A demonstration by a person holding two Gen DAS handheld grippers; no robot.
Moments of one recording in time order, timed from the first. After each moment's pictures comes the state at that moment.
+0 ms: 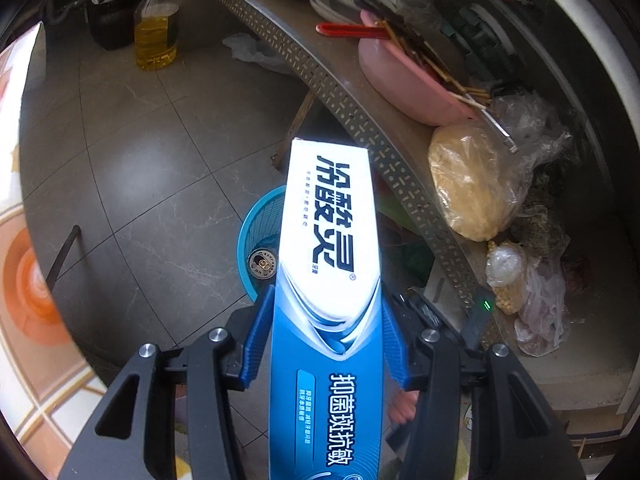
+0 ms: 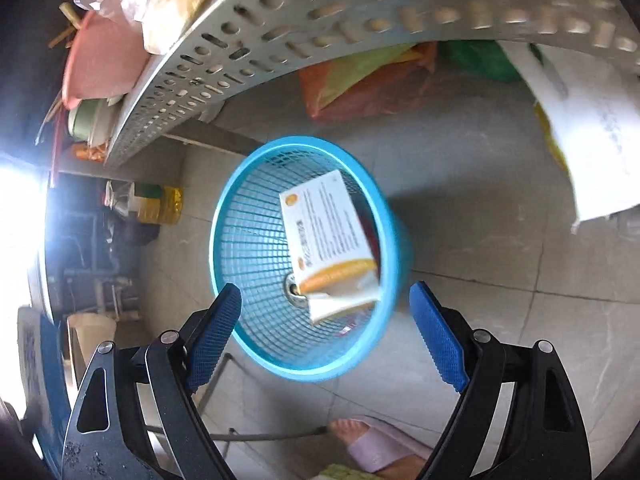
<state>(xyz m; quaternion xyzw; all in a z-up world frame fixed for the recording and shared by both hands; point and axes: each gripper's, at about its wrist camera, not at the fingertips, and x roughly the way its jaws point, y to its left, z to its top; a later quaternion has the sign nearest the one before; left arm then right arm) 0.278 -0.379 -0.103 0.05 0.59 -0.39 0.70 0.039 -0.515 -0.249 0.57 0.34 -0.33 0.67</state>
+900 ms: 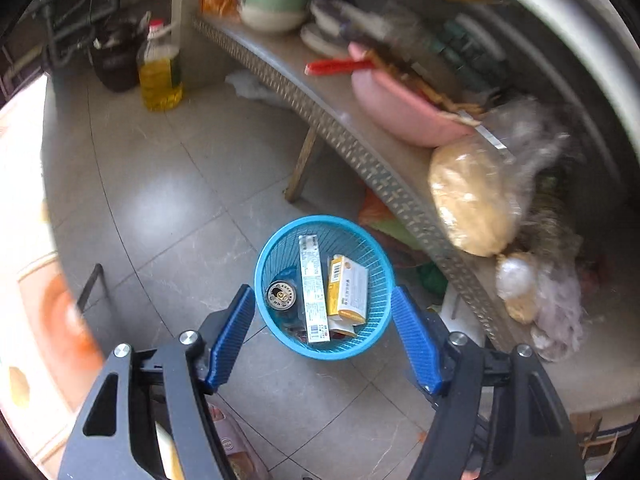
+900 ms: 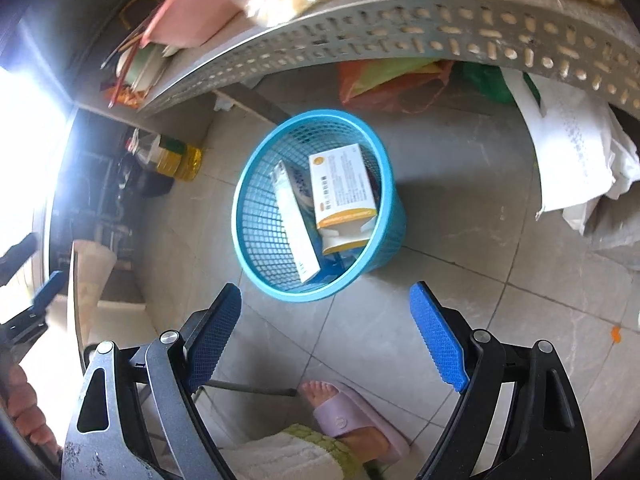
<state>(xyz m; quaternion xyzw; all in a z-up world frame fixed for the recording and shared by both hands) 0.269 -0.368 -0.058 0.07 0.52 -0.40 0.75 0.024 -0.462 -0.209 0.50 0.37 -0.29 0.72</state>
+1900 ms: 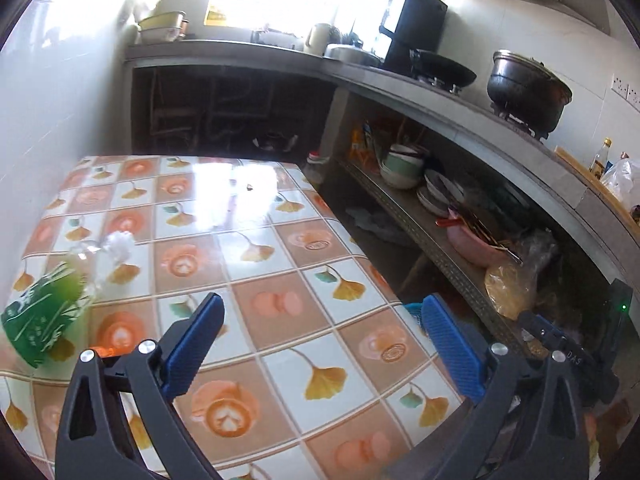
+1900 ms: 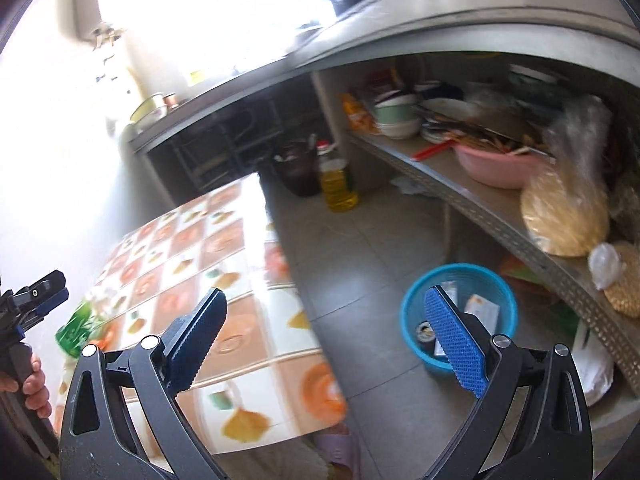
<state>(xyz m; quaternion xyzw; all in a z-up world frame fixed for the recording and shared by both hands) 0.173 -0.007 0.053 -0.04 0.33 -0.26 0.91 0.069 -0.270 -0.002 0.18 0.28 -0.12 0.93</state>
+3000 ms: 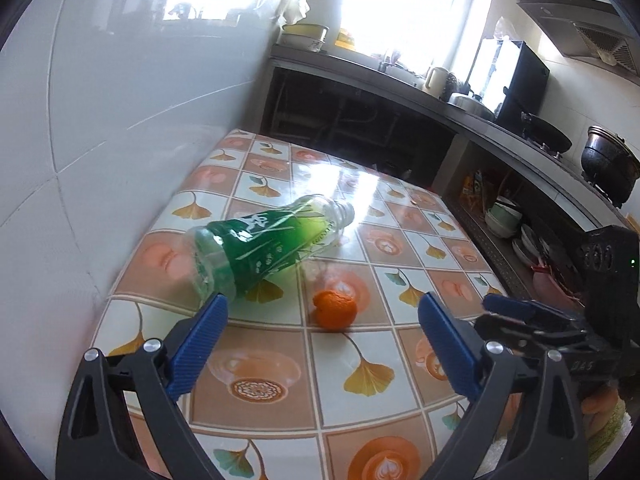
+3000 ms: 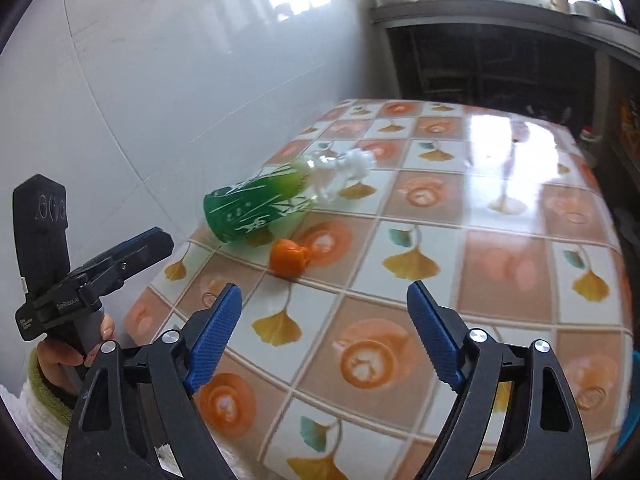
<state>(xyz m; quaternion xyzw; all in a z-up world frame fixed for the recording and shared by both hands) 0.136 0.197 0.006 -0.12 0.30 -0.08 0.94 0.204 0.005 -0.025 0.03 0.40 0.26 0.87</state>
